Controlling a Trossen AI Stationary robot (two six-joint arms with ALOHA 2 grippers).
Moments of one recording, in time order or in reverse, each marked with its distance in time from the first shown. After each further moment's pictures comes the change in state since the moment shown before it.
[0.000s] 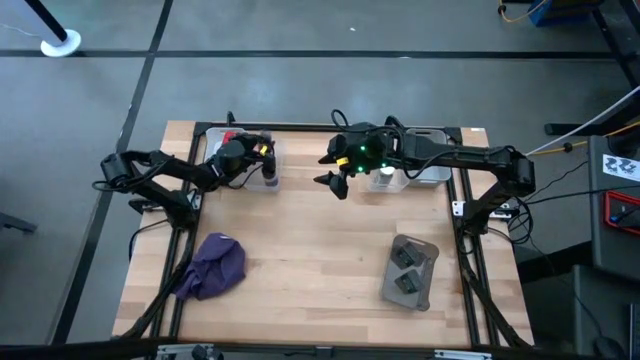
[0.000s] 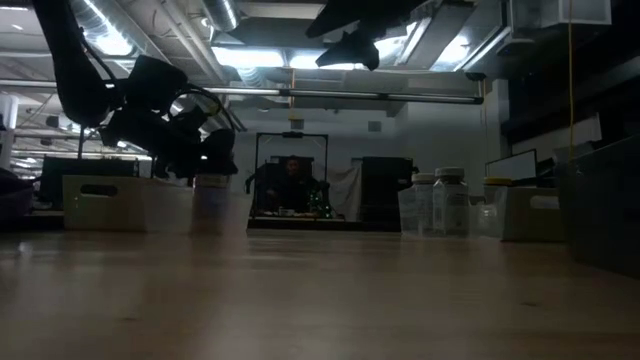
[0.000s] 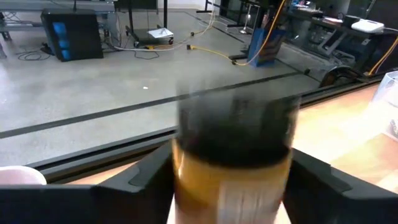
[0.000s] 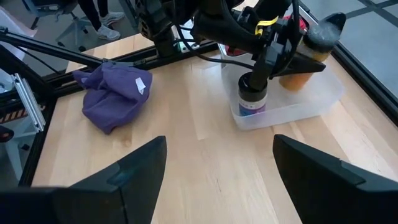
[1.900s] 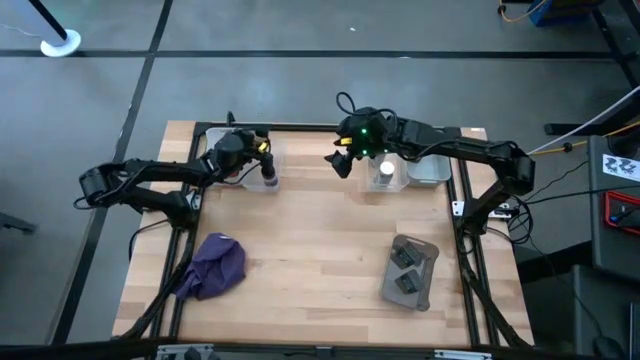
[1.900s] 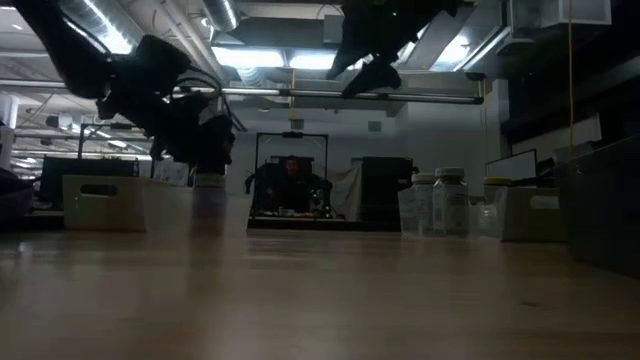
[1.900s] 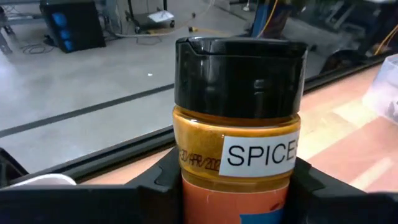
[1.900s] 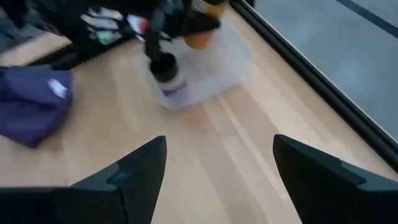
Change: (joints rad) left arm 0.000 -0.234 0.092 -0.385 0.000 0.024; right arm -0.130 0.000 0.004 -0.131 0.109 0.052
